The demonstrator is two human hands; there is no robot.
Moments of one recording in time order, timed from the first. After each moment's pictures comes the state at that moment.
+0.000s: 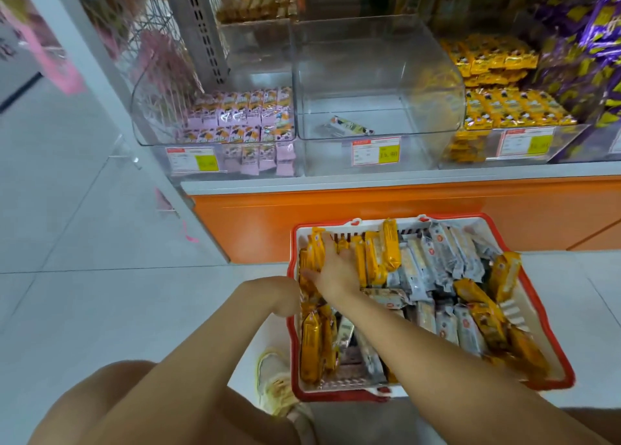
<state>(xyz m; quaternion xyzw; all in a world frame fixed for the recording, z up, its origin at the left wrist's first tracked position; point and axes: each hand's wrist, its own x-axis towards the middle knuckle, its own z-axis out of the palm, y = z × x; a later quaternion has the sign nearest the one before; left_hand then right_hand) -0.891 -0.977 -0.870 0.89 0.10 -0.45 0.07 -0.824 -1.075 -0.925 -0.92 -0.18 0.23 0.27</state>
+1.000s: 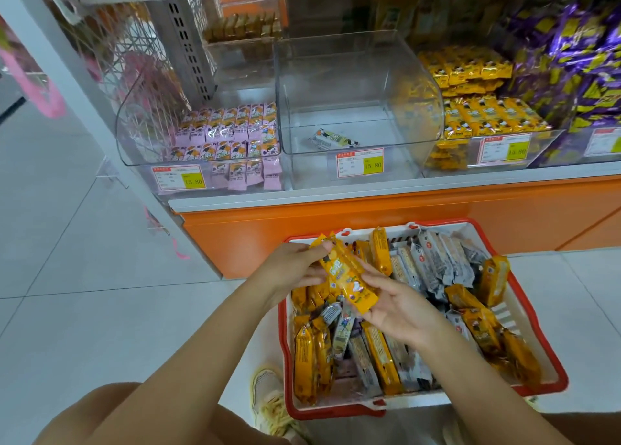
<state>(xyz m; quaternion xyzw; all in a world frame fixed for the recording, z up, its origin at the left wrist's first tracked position) -0.866 -0.997 -0.823 0.63 0.31 -0.12 0.71 -0.816 -1.184 -0.862 -0.36 0.07 0.53 0.76</state>
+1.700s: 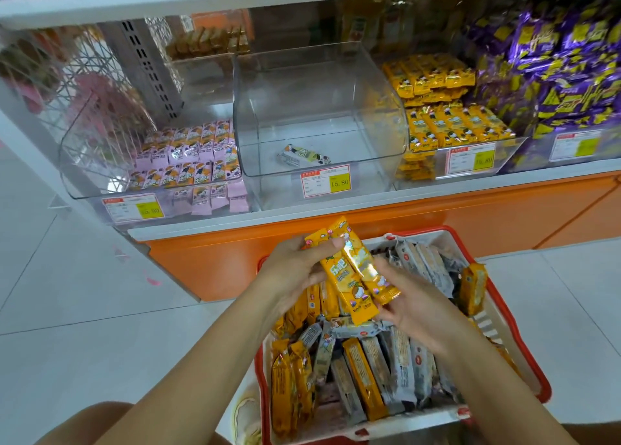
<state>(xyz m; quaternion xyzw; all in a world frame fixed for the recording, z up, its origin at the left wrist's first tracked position) -0.825 -1.036 -0.793 0.54 0.26 -0.07 0.80 -0.787 -1.219 -0.821 -0.55 -0.01 0.41 0.72</state>
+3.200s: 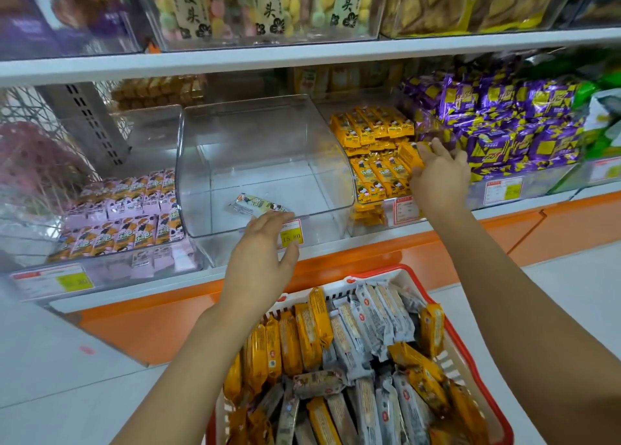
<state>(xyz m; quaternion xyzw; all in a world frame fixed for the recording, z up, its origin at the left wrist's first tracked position) -0.763 -1.032 -0.758 0.94 0.08 0.17 0.28 -0.557 -1.249 -0.753 -0.97 -0.04 -0.20 0.14</state>
